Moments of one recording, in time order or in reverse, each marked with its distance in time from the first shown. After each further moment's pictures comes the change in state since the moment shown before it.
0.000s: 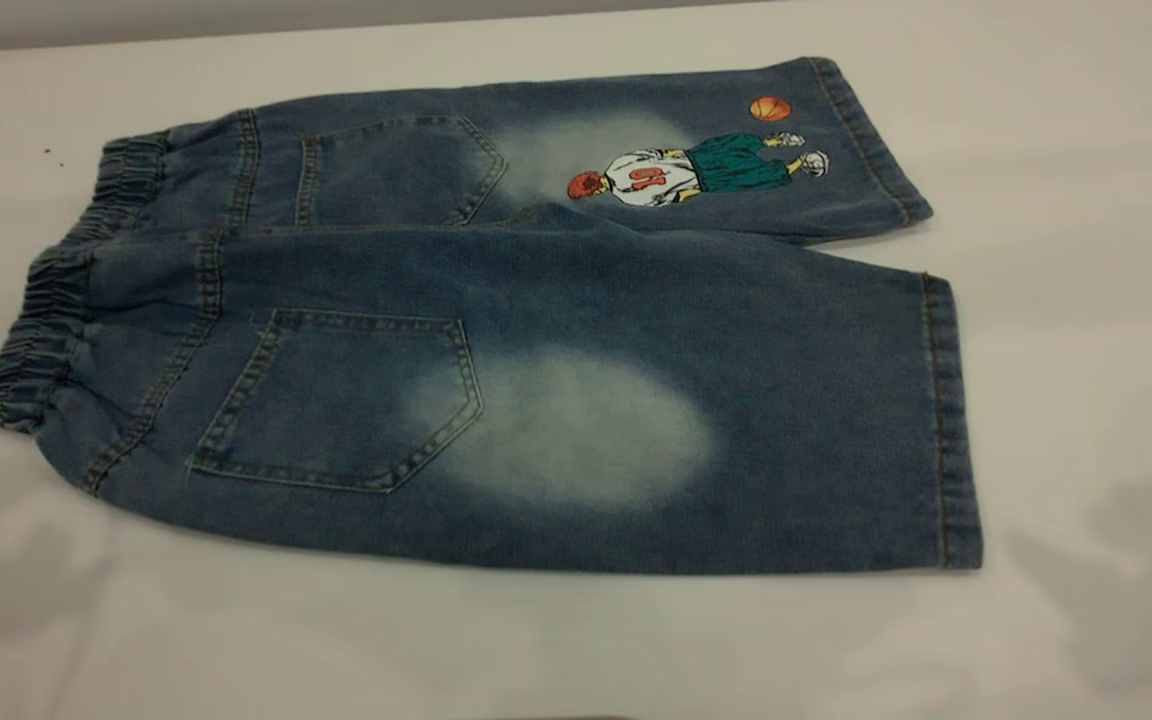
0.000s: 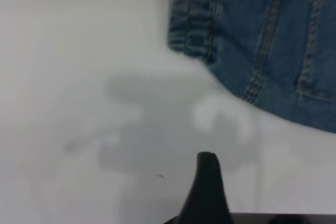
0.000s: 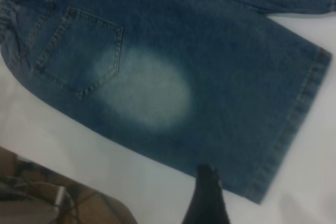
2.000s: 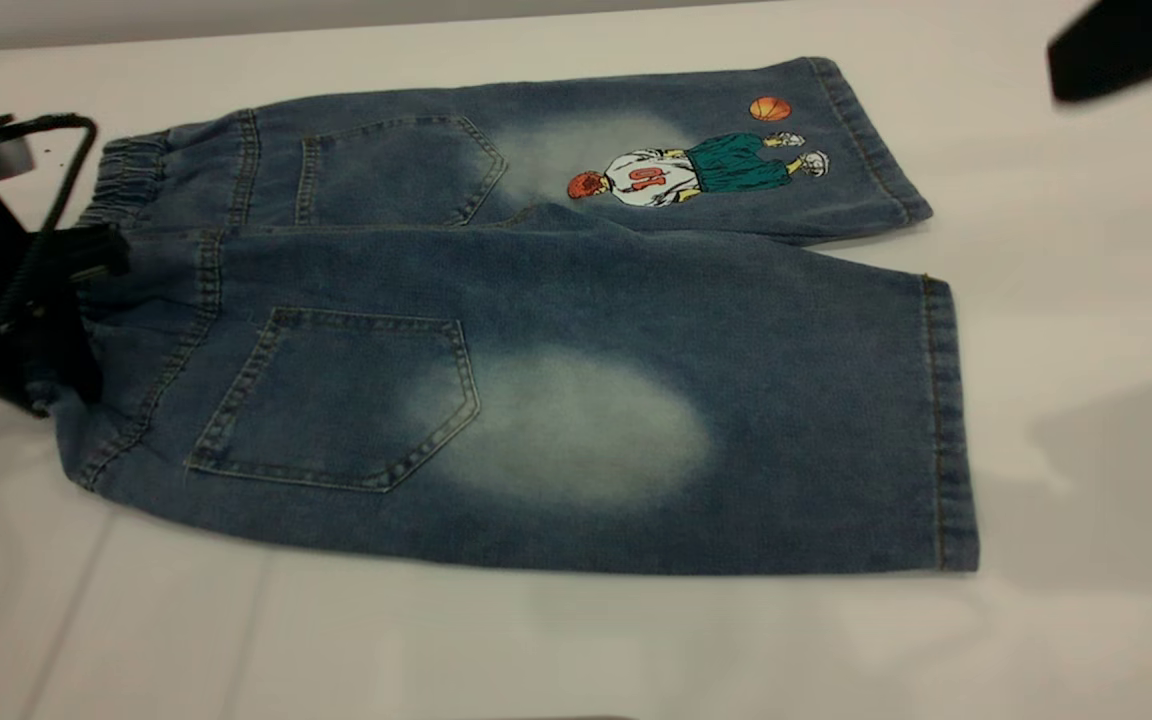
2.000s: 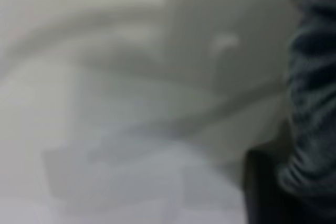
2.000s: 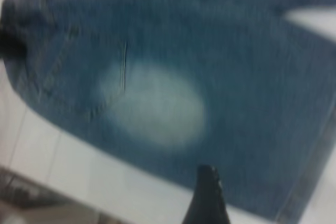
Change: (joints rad) left arm 0.052 0.941 -0.351 -0.140 -0.255 -0.031; right arm 0.002 0.264 0.014 0.297 -0.084 -0.224
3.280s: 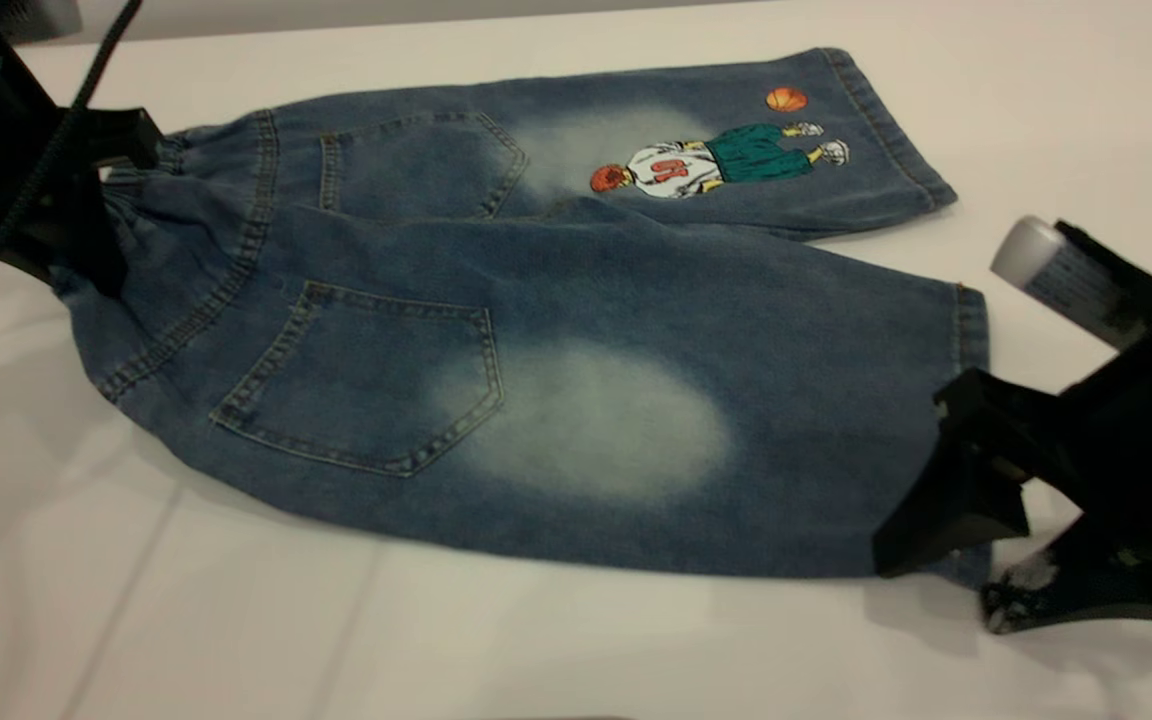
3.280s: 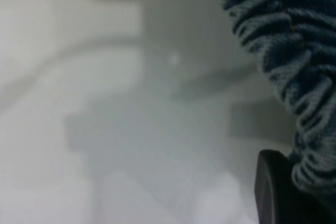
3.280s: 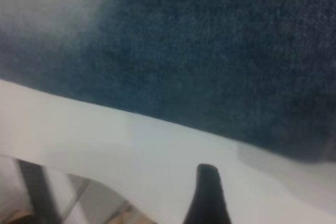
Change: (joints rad) left arm -0.103 -0.161 -0.041 0.020 0.081 0.081; right arm 0.139 0.735 0.078 0.693 -0.013 -0.478
